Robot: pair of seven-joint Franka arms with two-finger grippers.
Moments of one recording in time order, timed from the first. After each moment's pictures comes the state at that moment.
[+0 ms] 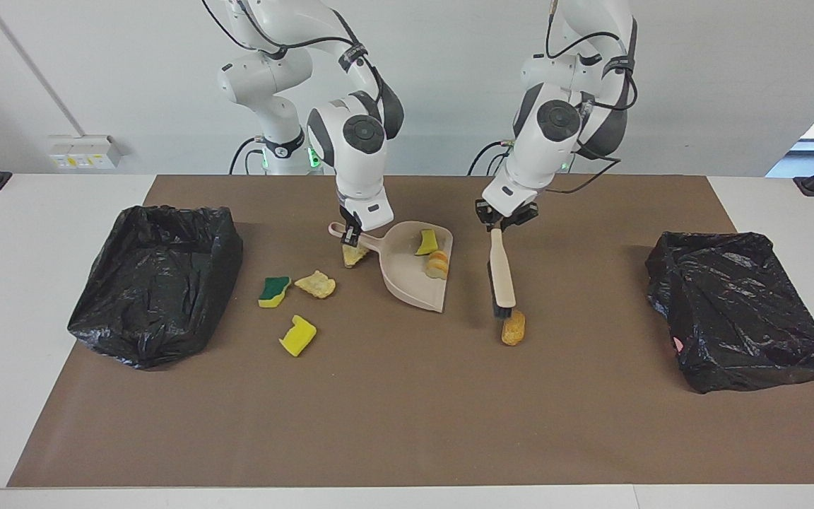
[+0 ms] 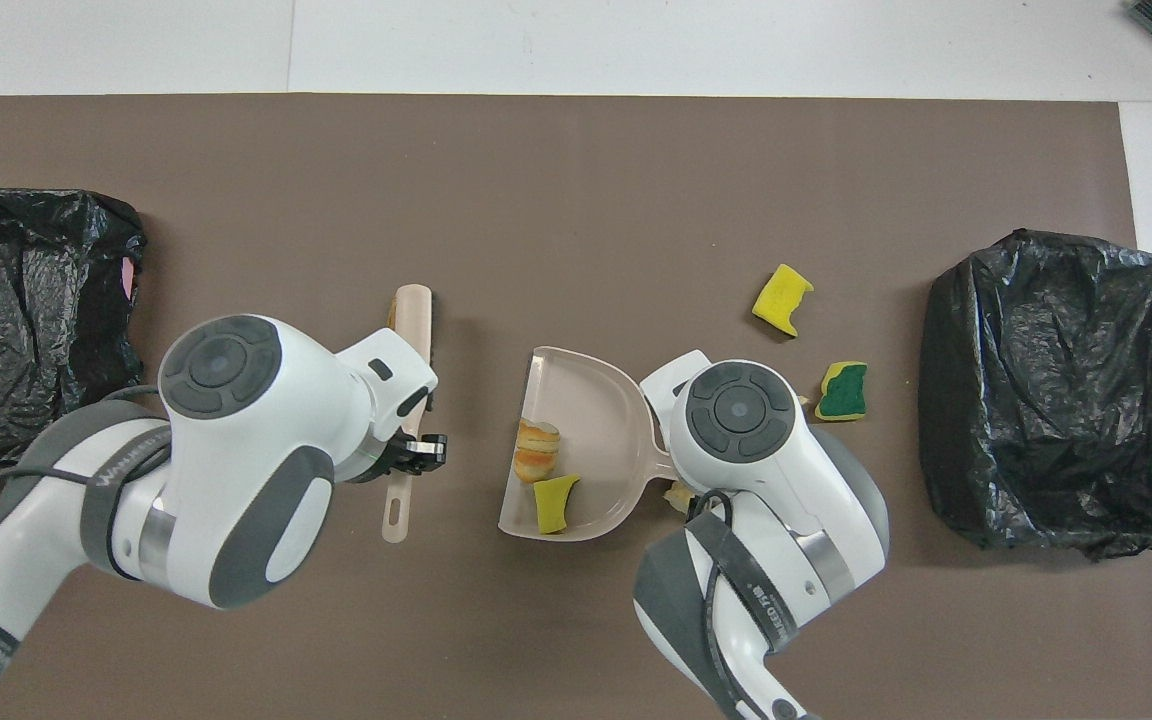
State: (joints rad) left arm -0.25 0.01 -0.18 -2.08 -0.15 1.99 -0.26; right arm 0.59 0.10 -0.07 -2.10 -0.05 2.01 -0.74
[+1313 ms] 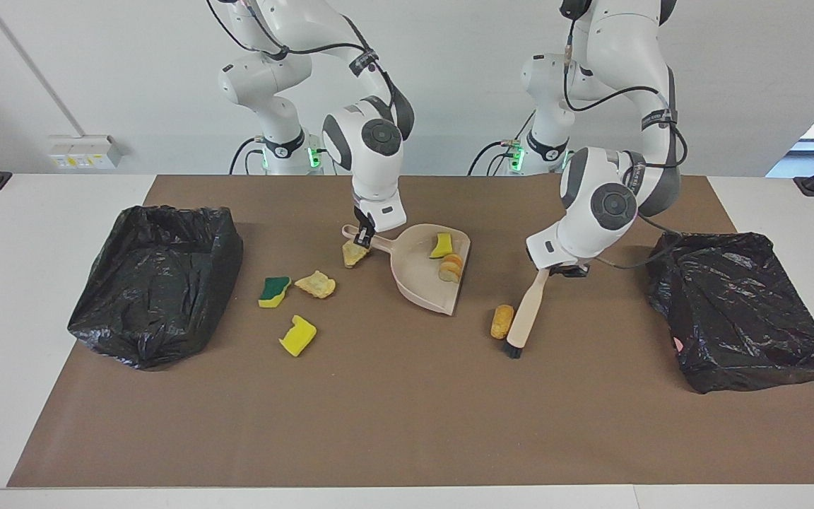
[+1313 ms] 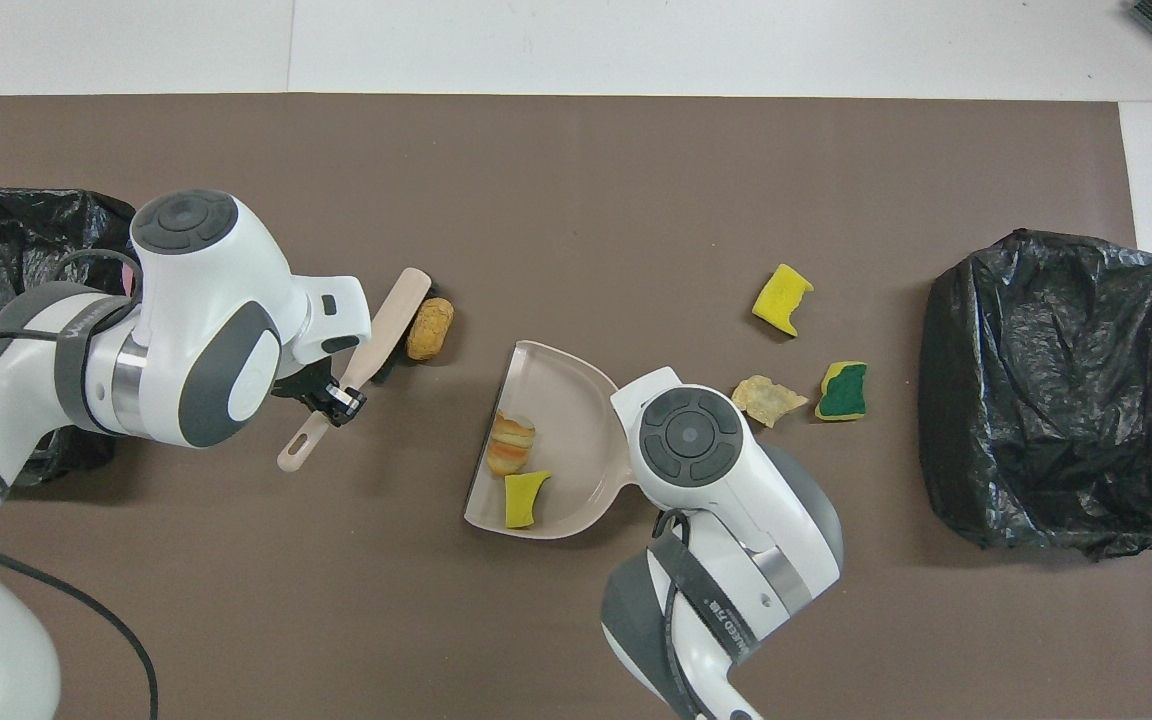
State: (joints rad) left arm -0.25 0.24 -0.08 -1.90 -0.06 1.83 0.27; right arm 0.65 0.13 -0.07 -2.10 -0.05 2.04 -0.64
